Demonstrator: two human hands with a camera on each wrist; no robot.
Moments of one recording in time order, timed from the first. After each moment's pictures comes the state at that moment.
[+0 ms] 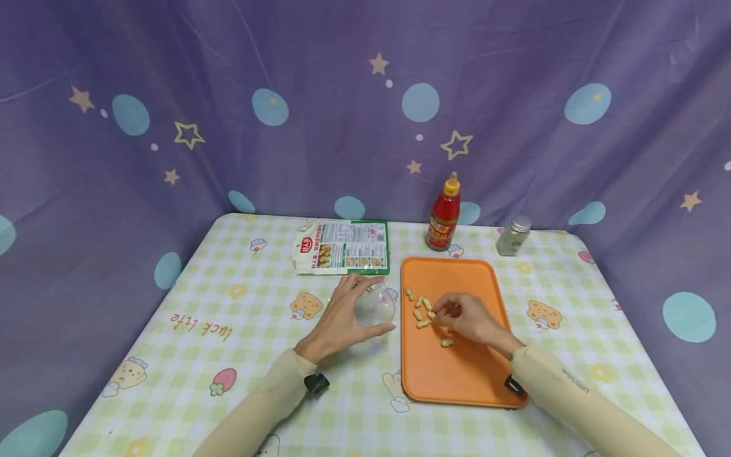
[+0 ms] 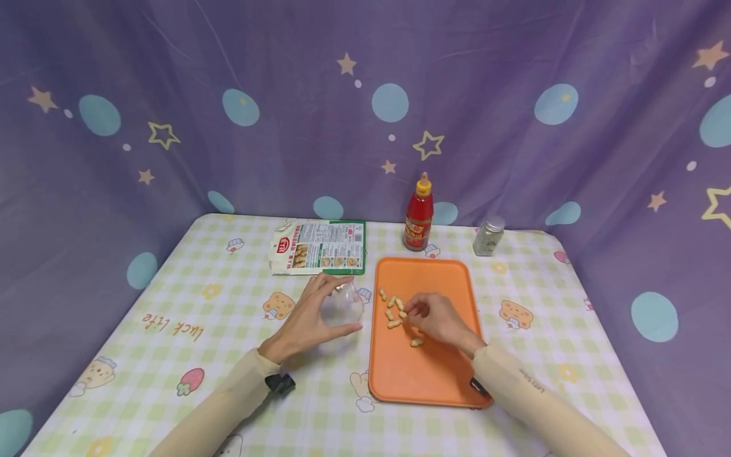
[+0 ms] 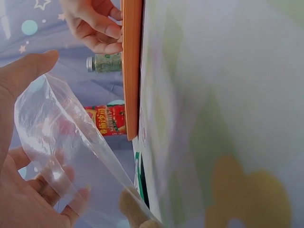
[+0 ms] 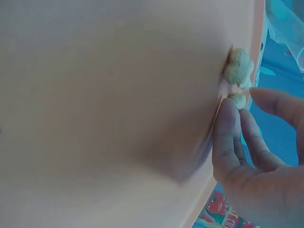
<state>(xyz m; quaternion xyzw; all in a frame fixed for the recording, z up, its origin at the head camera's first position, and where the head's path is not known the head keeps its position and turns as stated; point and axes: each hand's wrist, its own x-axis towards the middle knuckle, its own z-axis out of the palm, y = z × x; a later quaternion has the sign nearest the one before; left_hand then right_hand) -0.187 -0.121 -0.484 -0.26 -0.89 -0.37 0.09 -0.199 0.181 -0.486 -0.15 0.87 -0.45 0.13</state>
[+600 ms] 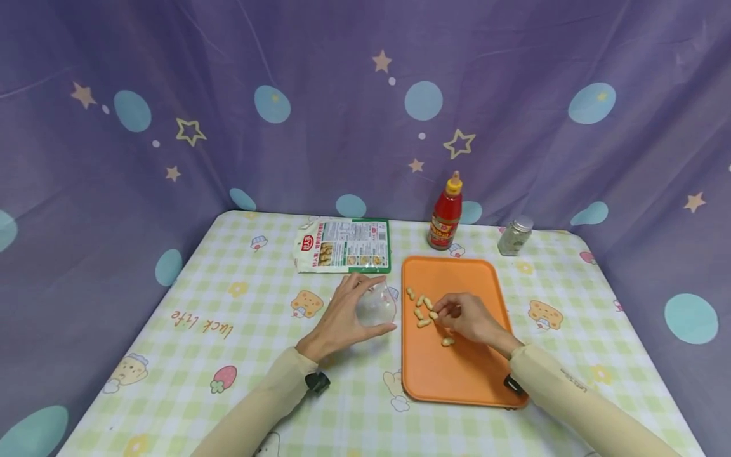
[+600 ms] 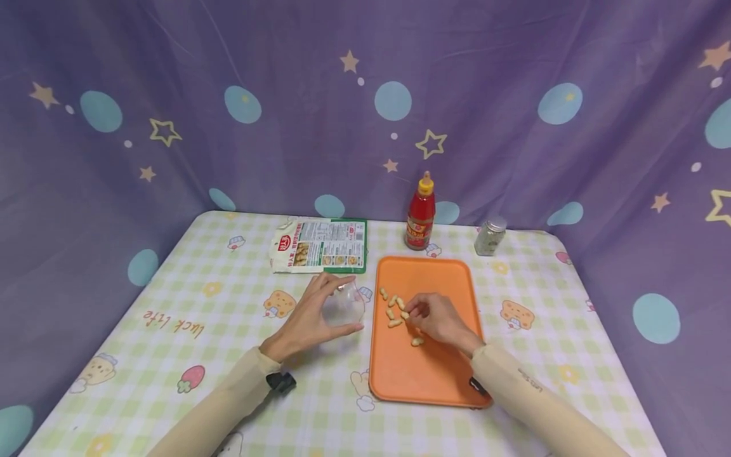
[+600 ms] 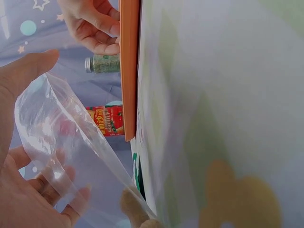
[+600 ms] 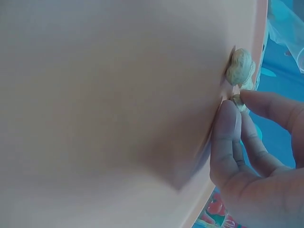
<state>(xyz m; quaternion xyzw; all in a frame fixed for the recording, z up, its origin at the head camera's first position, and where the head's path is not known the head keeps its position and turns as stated) -0.187 -0.122 -0.485 -0.25 -0.90 -0.36 0.07 -0.199 0.179 -0.487 -0.15 0.88 -0.43 0.13</state>
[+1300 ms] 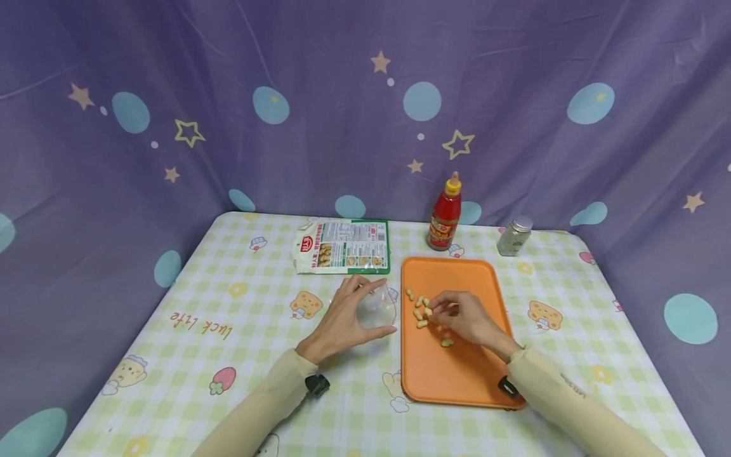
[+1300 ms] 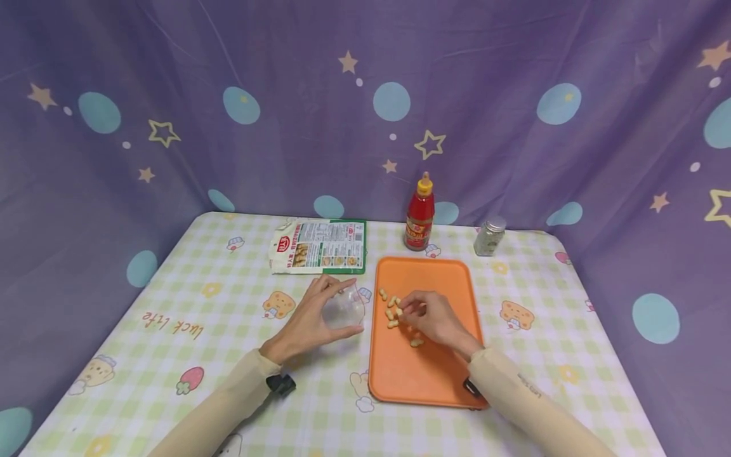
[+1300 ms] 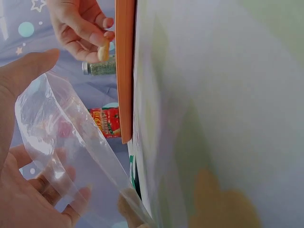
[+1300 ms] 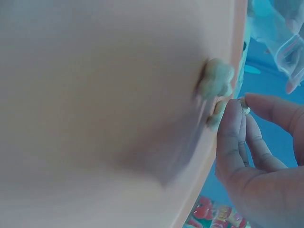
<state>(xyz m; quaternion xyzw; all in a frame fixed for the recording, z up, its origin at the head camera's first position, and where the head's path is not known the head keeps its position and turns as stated) -0.187 -0.119 -0.488 -0.26 -0.89 -0.36 0.07 -0.195 0.172 -0.481 -0.14 0.87 -0.47 0.11</state>
